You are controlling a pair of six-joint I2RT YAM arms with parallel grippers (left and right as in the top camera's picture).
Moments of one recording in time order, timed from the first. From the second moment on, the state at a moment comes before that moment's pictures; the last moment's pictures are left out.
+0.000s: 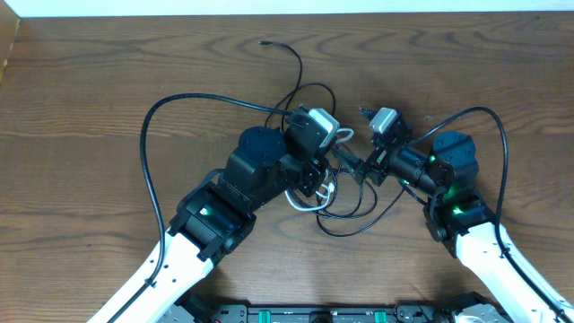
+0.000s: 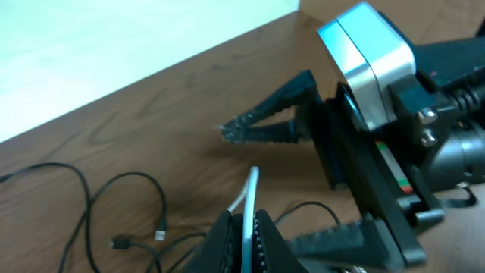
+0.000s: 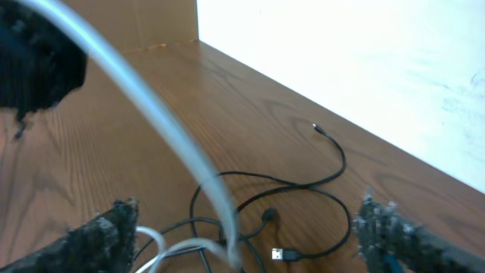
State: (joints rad) left arm -0.68 1.13 0.98 -0.25 0.18 -0.02; right arm 0.31 1.19 0.57 0.40 -0.59 -0.15
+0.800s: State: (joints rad) left arm -0.68 1.17 0.98 -0.24 0.31 -0.01; right arm 0.31 1.19 0.58 0.42 -0.51 -0.08
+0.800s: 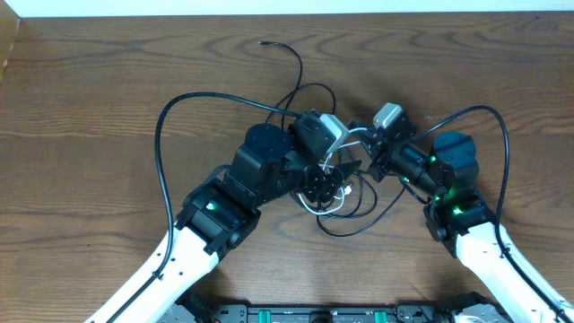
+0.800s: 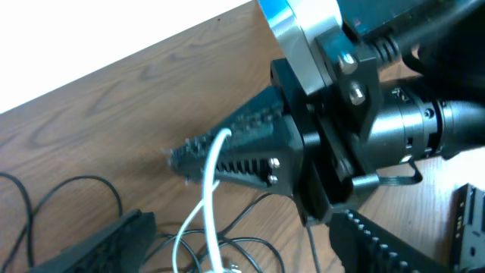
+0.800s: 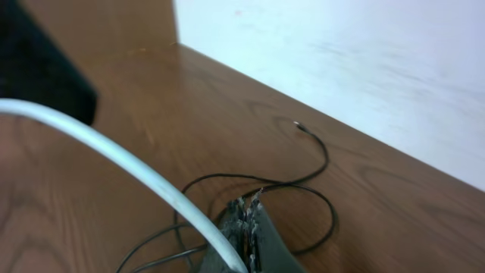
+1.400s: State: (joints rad) left arm -0.68 1.17 0.98 -0.24 0.31 -0.01; right arm -0.07 0.99 0.57 0.51 -0.43 0.19
